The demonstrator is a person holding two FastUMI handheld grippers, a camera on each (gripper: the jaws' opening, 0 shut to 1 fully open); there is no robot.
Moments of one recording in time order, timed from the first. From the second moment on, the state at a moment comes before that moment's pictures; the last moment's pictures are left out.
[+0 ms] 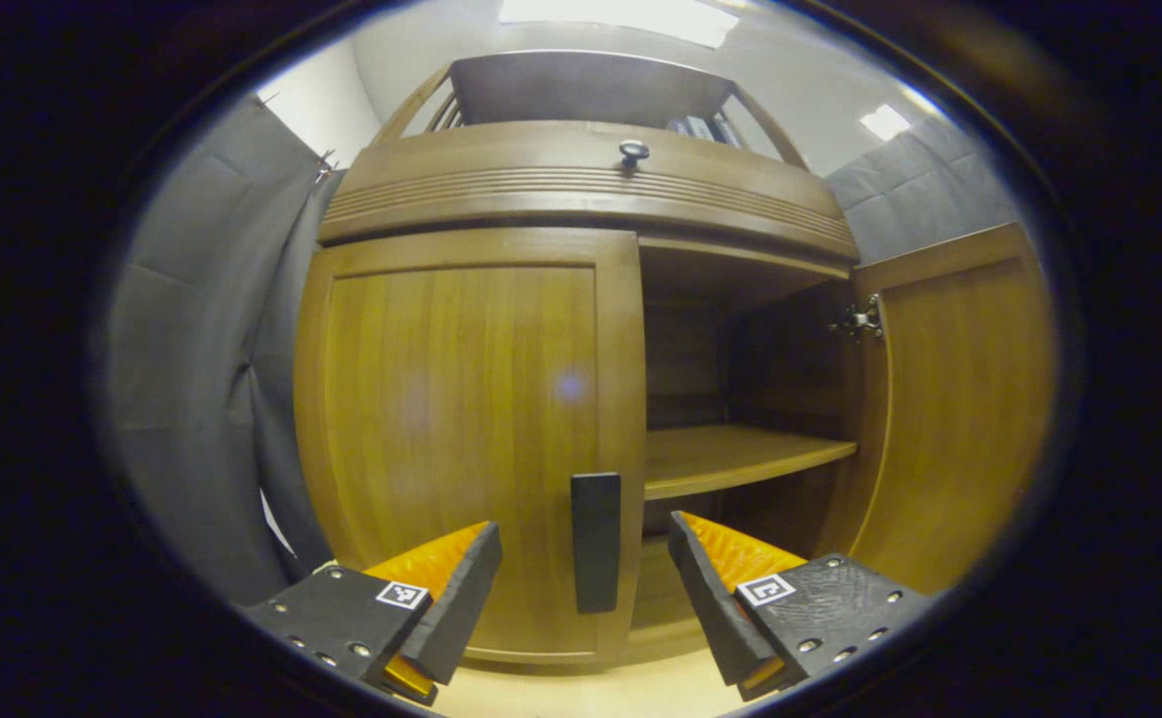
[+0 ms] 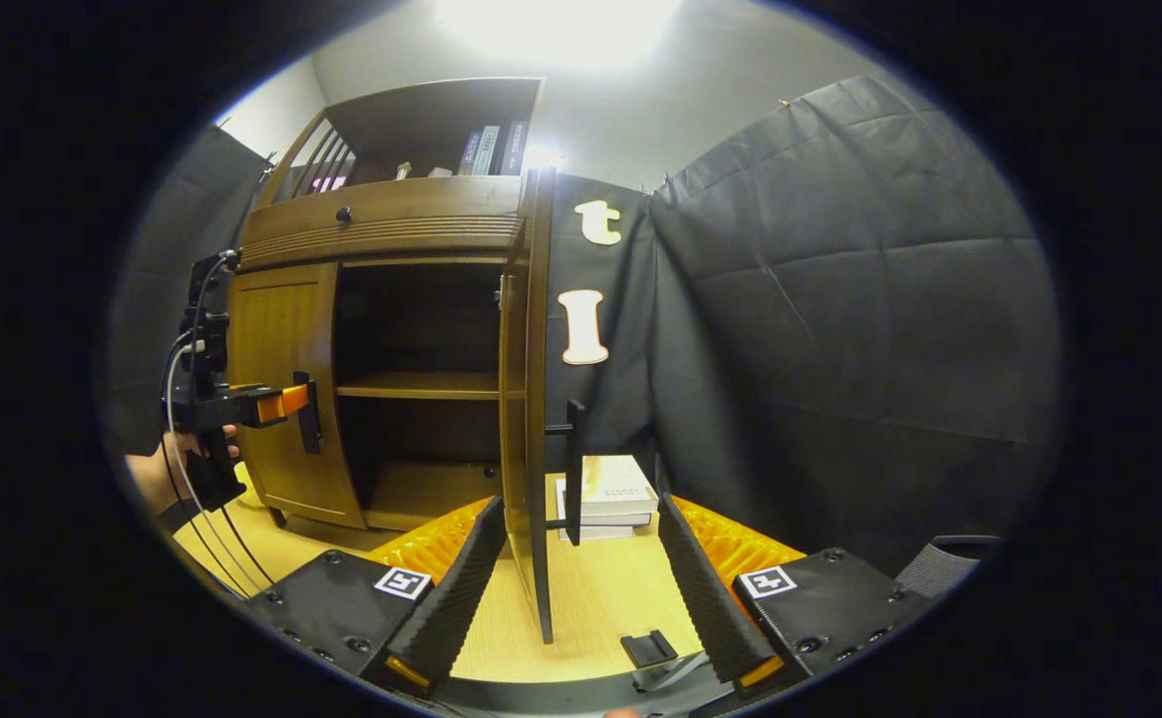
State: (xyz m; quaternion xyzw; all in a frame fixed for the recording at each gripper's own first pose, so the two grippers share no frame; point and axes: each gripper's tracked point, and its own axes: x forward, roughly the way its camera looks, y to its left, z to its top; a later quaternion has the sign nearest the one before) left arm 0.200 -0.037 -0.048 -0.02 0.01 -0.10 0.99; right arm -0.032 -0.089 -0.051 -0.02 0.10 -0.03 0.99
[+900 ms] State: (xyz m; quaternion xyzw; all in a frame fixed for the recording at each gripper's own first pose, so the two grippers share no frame) left arm 0.248 -0.059 -0.095 -0.03 0.07 -0.09 0.99; right arm -0.035 -0.082 -0.065 -0.03 0.11 -0.01 0.99
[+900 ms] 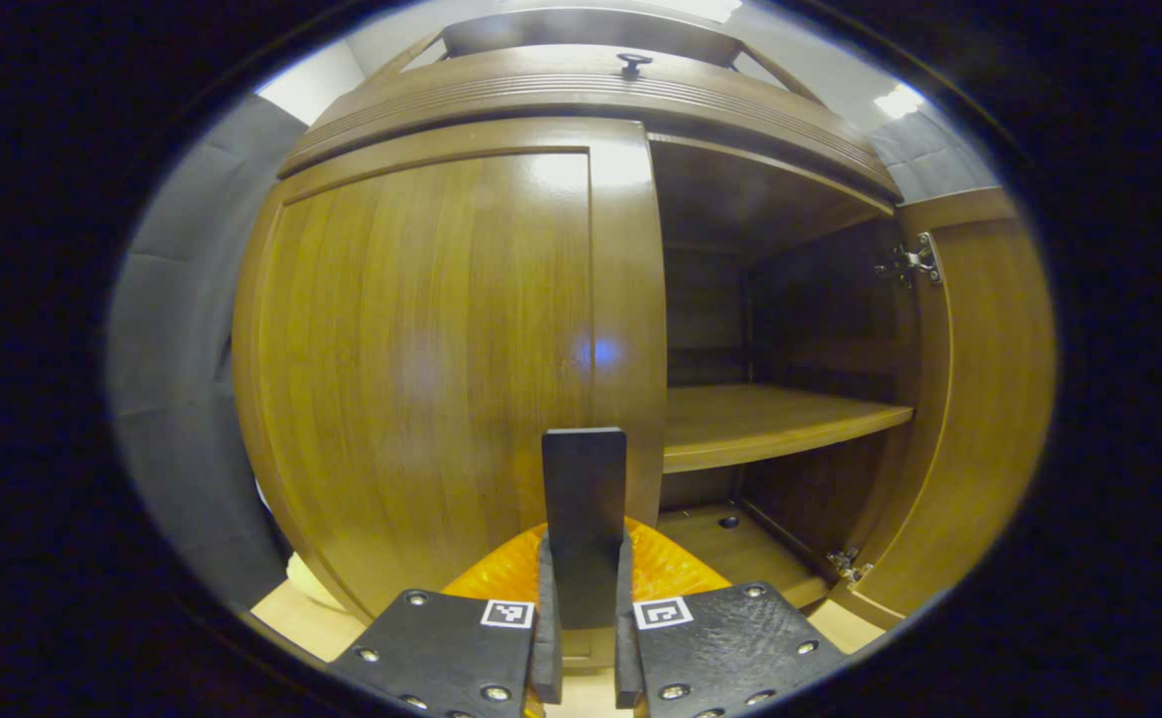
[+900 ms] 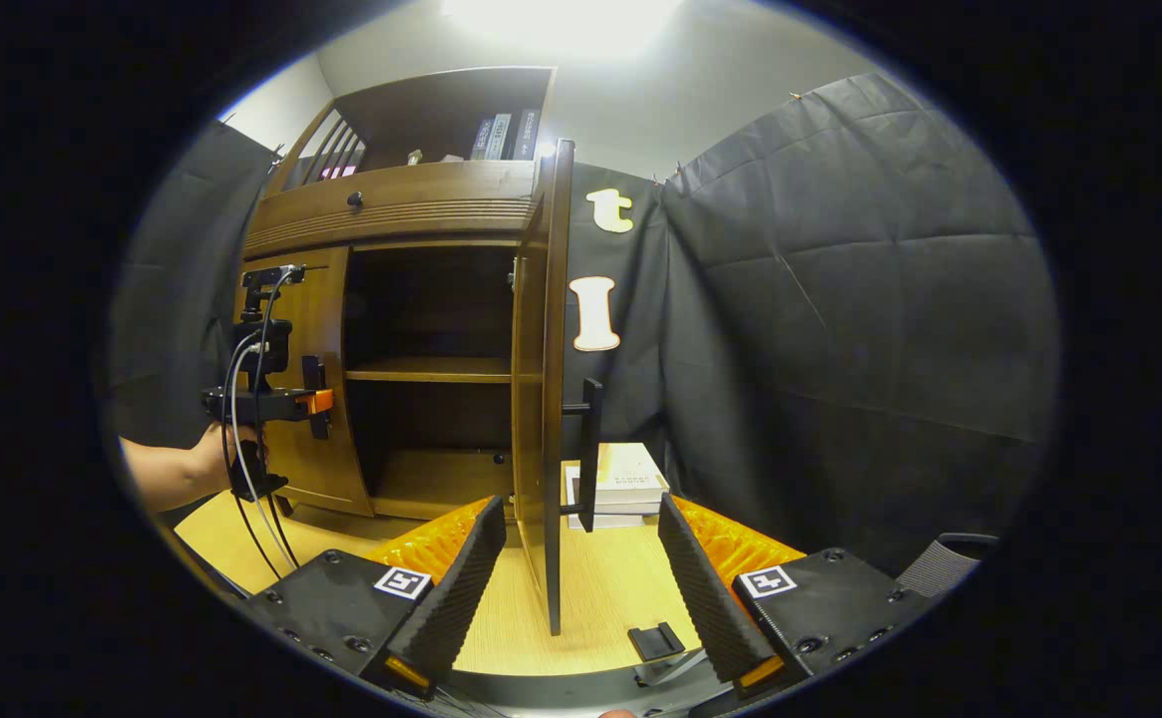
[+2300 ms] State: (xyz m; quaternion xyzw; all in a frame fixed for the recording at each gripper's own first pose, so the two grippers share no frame) left arm 0.077 0.071 -0.087 -0.02 0.06 -0.07 1.00; right arm -0.063 -0.015 -0.062 0.00 0.09 0.09 0.99
